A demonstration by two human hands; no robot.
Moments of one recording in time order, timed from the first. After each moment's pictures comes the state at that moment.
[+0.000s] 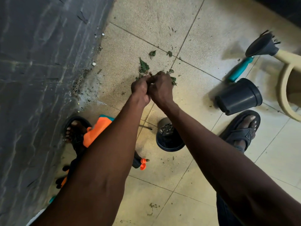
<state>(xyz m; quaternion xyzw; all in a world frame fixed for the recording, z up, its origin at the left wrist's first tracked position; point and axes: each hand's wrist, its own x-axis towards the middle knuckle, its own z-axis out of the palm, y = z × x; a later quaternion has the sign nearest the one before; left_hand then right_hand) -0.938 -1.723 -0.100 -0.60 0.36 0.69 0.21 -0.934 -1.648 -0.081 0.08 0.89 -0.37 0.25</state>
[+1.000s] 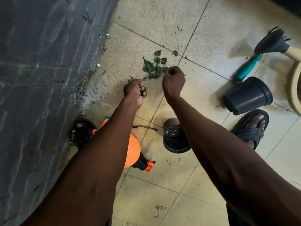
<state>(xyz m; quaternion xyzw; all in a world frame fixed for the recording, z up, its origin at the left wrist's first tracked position) -0.929 -1.764 -0.118 -0.64 0.41 0.62 0.21 -0.950 -1.650 -0.122 0.36 0.79 -0.47 0.16</state>
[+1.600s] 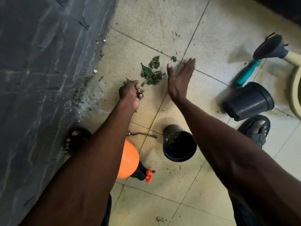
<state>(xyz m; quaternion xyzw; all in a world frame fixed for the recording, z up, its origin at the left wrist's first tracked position) -0.943 -1.770 -0.123 -0.64 0.42 0.61 0.19 -0.959 -1.616 -0.167 0.21 0.89 -0.38 0.14</state>
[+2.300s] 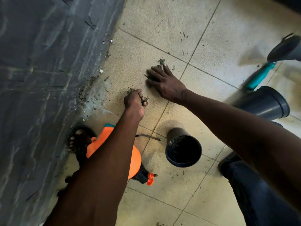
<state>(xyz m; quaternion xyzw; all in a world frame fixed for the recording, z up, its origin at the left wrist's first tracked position) -0.917 -1.766 -0.144 -0.67 0.38 0.62 0.15 -0.979 -1.623 -0.186 -0.44 0.86 -0.10 0.23</state>
